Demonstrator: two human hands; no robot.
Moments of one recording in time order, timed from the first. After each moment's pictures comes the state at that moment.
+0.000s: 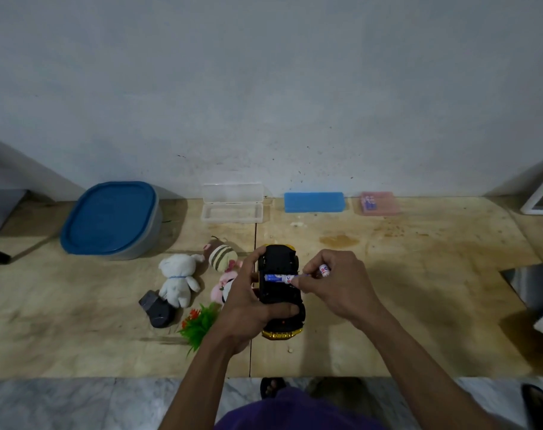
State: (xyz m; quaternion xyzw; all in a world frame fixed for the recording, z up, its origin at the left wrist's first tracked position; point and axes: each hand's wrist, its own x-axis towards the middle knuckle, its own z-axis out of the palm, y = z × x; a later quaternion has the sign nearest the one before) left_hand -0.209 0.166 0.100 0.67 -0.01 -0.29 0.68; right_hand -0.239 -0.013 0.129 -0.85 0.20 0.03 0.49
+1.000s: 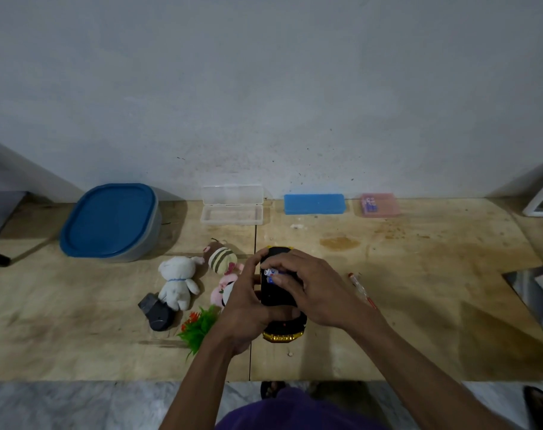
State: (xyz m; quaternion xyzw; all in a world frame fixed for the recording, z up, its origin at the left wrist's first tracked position) left_hand -0.206 0.165 0.105 0.67 -0.02 -0.31 0.67; right_hand -0.223 0.002 0.127 -0.91 -0.08 0.04 0.41
